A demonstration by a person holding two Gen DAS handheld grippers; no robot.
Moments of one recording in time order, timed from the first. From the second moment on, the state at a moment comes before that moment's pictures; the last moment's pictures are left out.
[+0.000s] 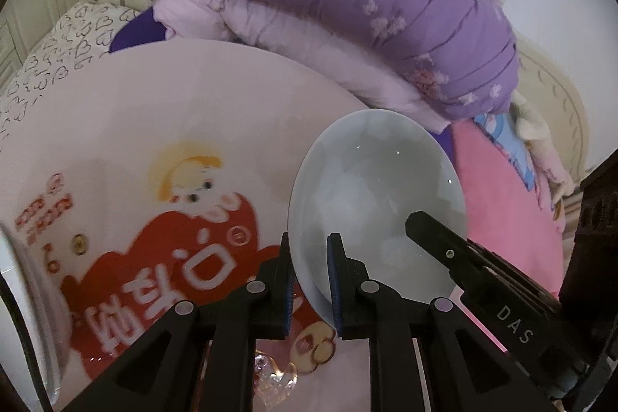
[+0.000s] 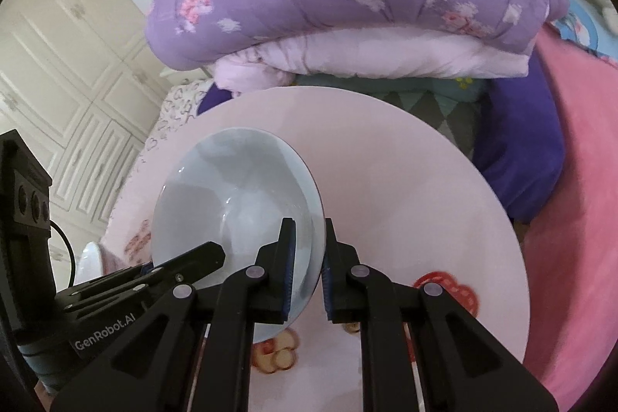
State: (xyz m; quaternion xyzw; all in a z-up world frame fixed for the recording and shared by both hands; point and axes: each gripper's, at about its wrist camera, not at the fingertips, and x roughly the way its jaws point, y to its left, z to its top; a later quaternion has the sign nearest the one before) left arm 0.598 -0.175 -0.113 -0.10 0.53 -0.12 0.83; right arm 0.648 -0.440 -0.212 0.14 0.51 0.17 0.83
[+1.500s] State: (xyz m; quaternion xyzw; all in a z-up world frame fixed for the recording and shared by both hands) left arm 0.436 0.049 -0.014 -0.11 0.51 -0.03 0.85; right arm 0.561 -0.209 -0.171 0.03 0.53 0.32 0.78
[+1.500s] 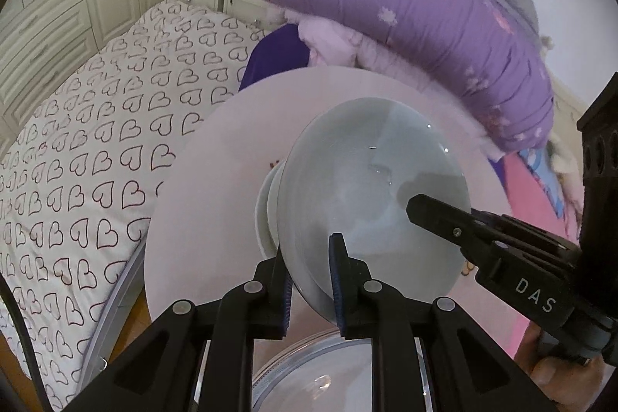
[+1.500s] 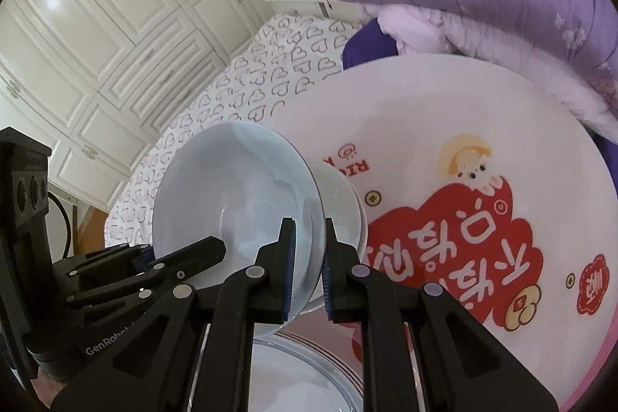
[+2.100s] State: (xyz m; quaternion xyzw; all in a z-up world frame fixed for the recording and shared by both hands) left arm 0.456 0.032 -0.041 -0.06 0.51 -0.01 0.86; right arm 0.565 -0.208 -0.186 0.01 0.55 0.30 0.78
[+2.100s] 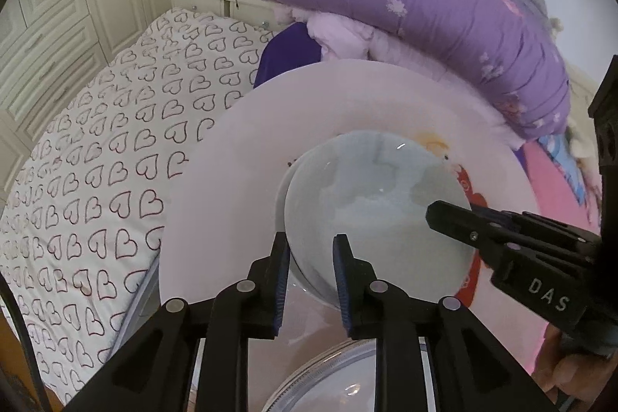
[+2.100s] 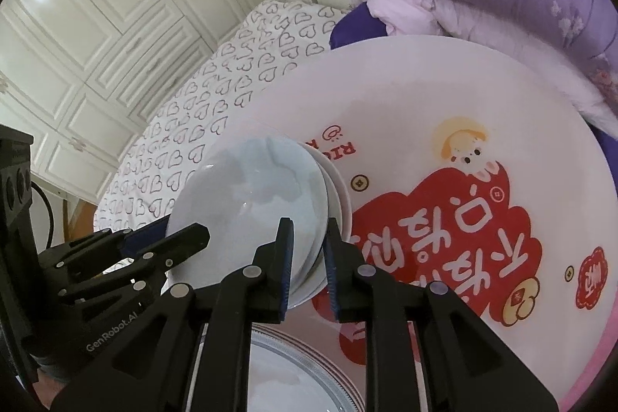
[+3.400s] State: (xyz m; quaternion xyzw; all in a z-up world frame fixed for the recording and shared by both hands) left arm 0.366 0.037 0.002 -0.09 0.41 0.04 0.91; right arm 0.554 -0.264 -0.130 0.09 0.45 0.31 0.83
